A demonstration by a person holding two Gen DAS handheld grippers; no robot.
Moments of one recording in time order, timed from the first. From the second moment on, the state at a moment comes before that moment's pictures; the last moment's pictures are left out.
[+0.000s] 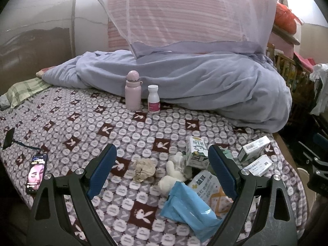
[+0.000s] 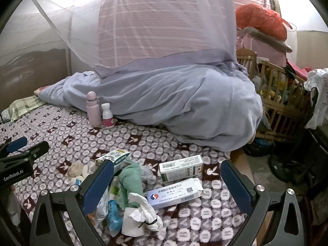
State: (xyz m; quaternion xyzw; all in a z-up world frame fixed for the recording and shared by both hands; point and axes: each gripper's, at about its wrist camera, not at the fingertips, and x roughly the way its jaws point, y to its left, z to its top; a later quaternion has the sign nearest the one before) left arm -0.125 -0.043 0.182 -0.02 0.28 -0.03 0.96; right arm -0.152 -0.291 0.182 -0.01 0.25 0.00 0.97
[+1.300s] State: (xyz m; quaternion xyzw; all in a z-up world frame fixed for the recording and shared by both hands) left arm -0.113 -0.019 0.105 -0.07 0.44 -0.11 0.89; right arm -0.105 -0.308 0.061 0.09 0.44 0.15 0.88
